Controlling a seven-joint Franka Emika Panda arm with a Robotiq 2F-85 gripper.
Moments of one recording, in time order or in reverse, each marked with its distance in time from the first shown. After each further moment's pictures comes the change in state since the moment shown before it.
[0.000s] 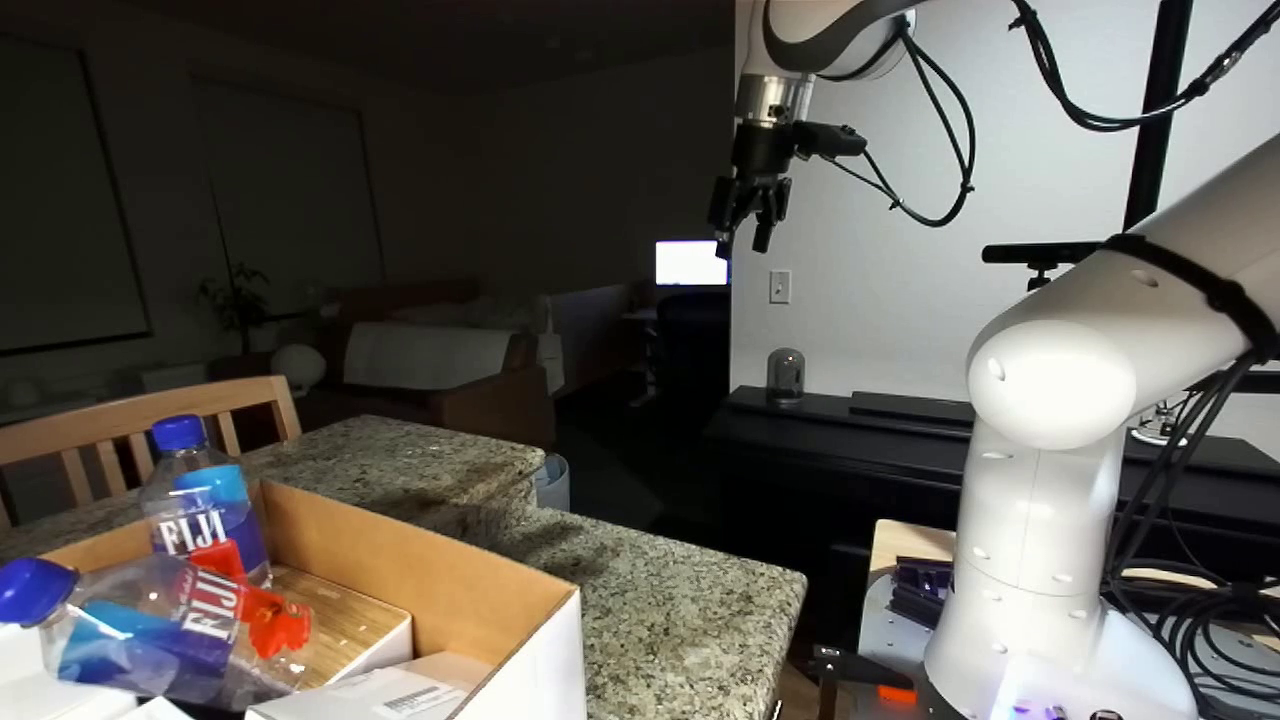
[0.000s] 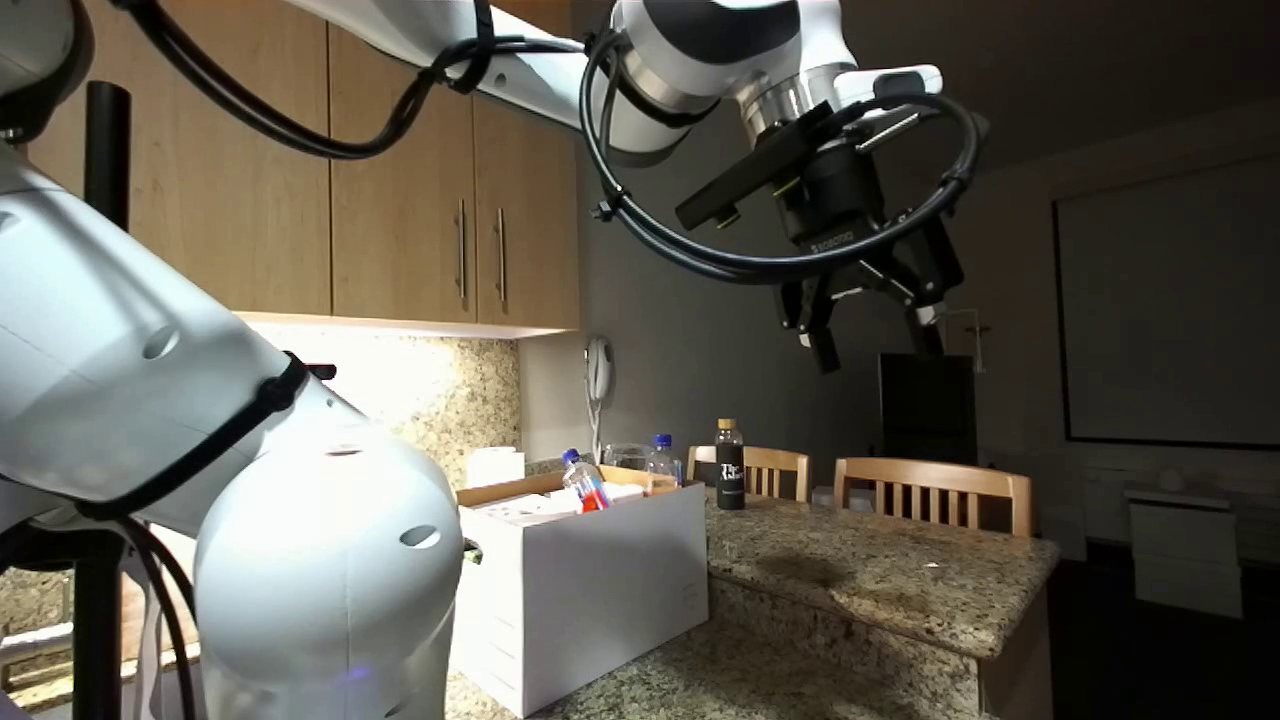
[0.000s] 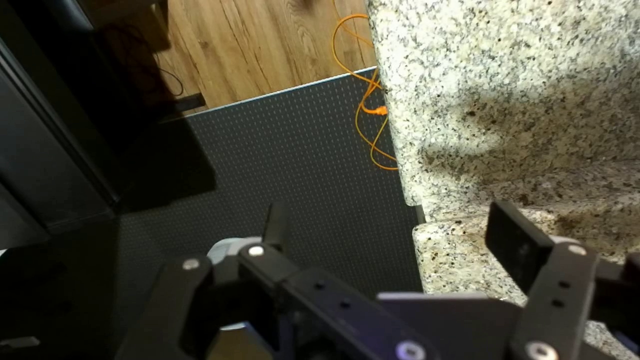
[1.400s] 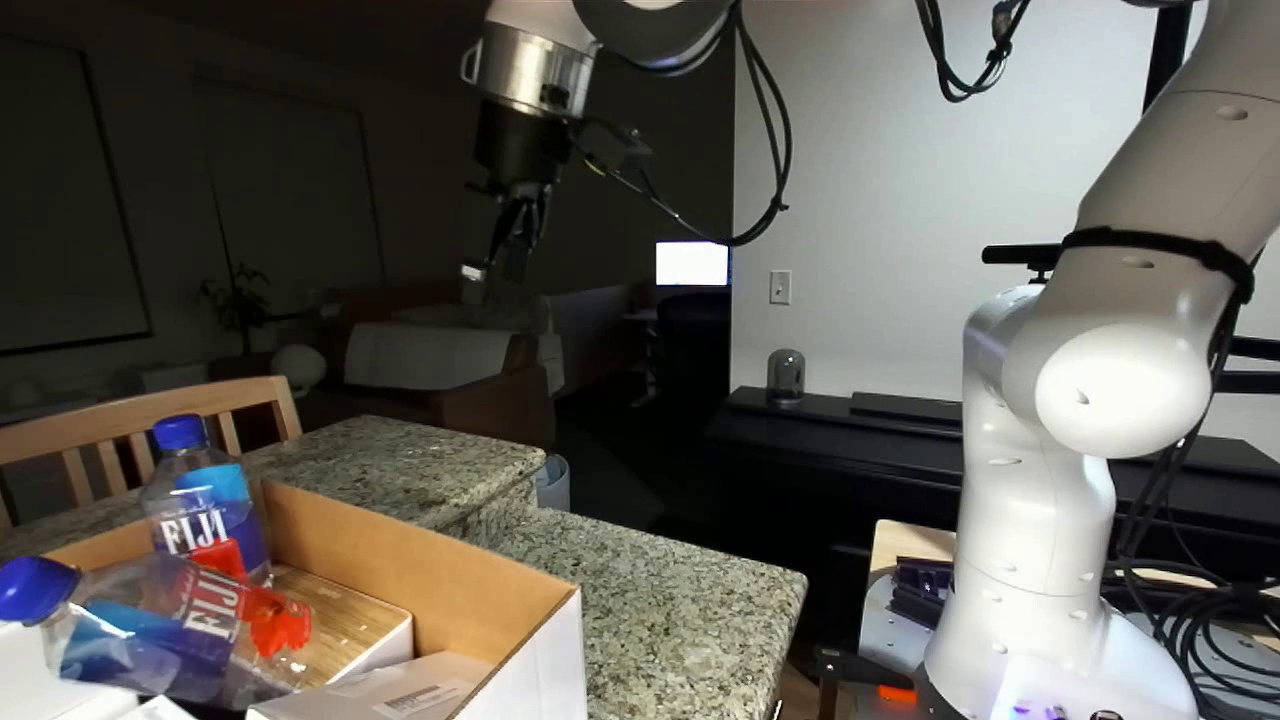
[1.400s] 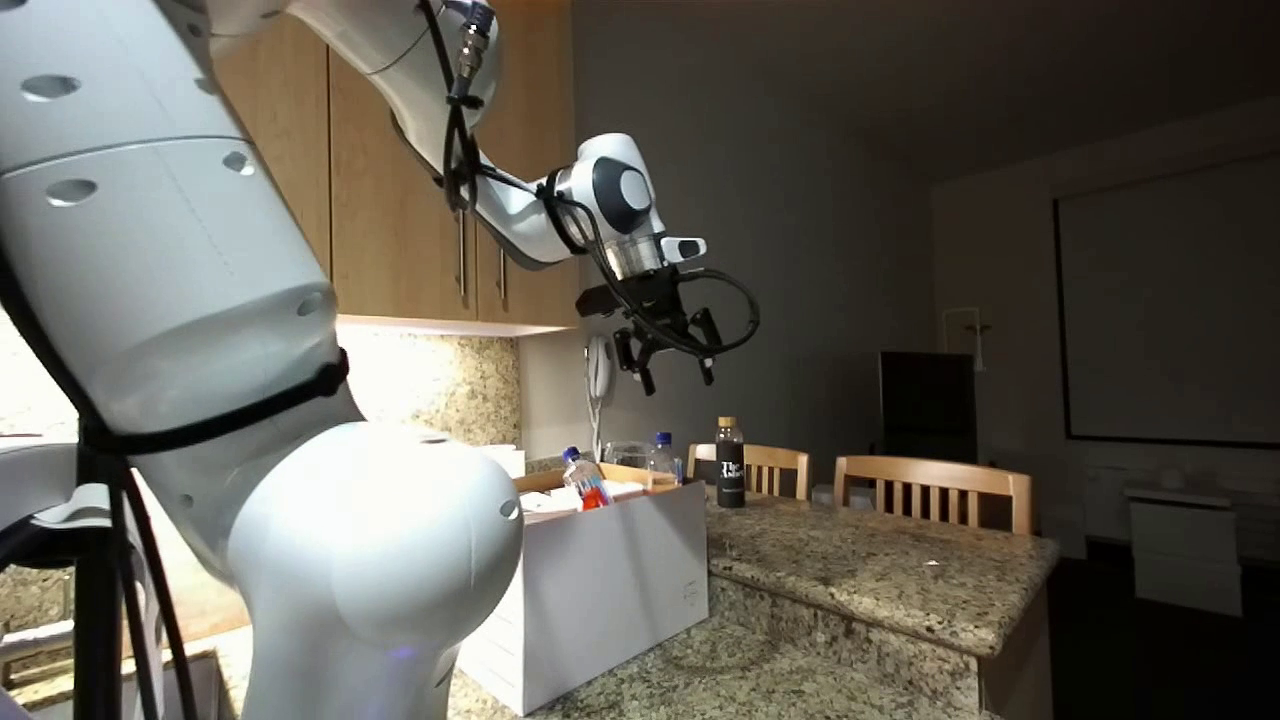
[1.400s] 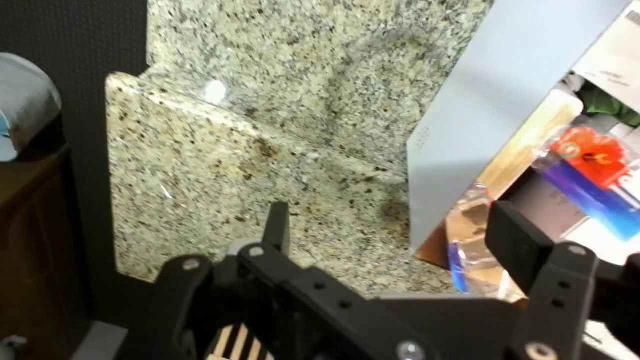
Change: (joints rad) arm 0.375 0.362 0.402 0.165 0.136 0.274 0.074
